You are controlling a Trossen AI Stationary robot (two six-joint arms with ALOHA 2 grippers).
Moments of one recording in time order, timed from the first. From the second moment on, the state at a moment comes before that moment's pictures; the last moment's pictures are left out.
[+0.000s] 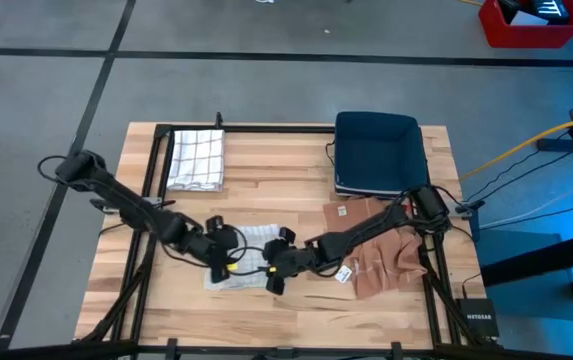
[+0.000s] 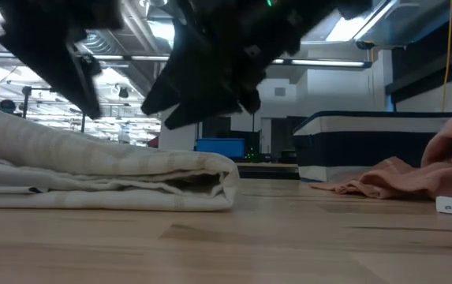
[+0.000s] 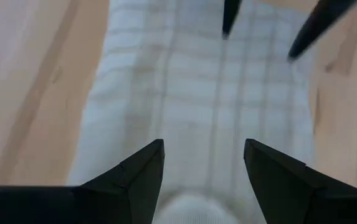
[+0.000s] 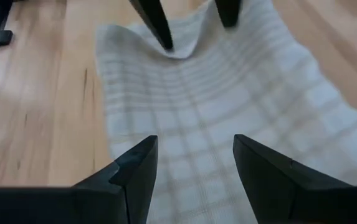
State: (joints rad) left arm -0.50 1.35 0.80 -0.48 -0.35 -0.65; right arm 0.36 2.07 1.37 -0.03 0.33 0.47
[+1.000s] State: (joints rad) left arm -0.65 1.20 0.79 -0.70 -0.42 -1.00; right arm 0.33 2.08 1.20 0.07 0.29 0.46
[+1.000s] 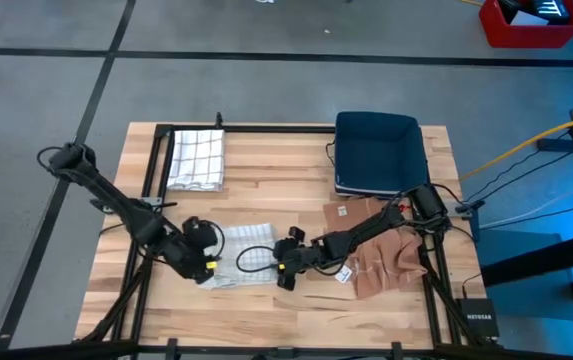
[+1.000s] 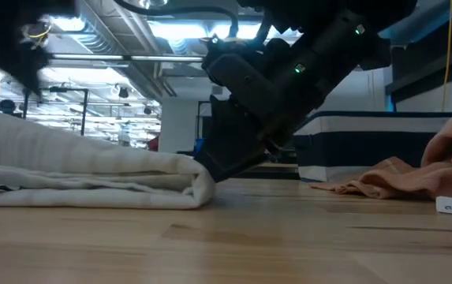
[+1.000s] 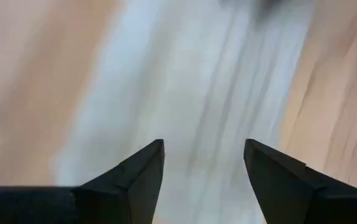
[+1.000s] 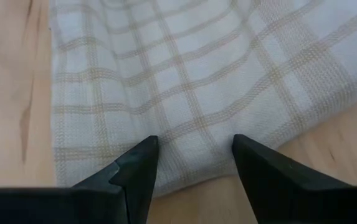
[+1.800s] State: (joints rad) left arm -0.77 1.34 0.63 -0.38 -0.20 -1.04; right arm 0.33 2.05 1.21 -0.05 0.19 0.41
